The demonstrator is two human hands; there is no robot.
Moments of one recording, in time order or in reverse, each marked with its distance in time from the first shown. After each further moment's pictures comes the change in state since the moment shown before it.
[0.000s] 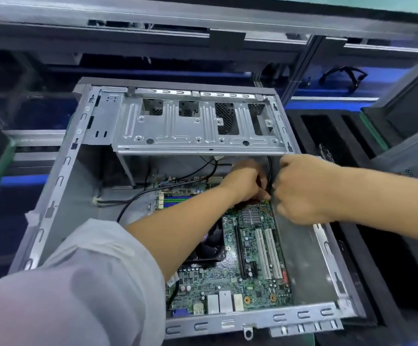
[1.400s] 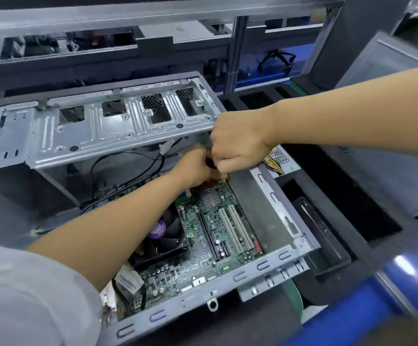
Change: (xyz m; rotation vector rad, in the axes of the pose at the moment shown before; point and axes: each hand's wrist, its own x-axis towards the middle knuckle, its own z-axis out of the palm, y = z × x) left_hand 0.002 0.002 0.005 0.014 -0.045 0.111; right_hand 0.010 0.030 0.015 -0.162 0.183 -0.073
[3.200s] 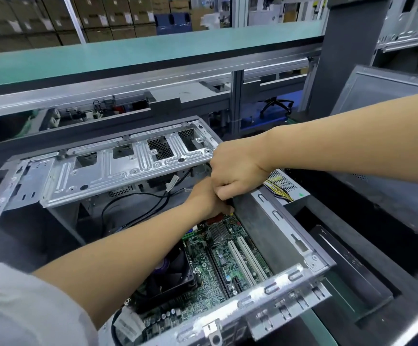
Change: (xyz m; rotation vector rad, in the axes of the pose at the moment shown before) left_hand -0.004 0.021 0.012 0.454 0.115 0.006; right_hand -0.003 -0.007 0.001 0.011 0.040 0.095
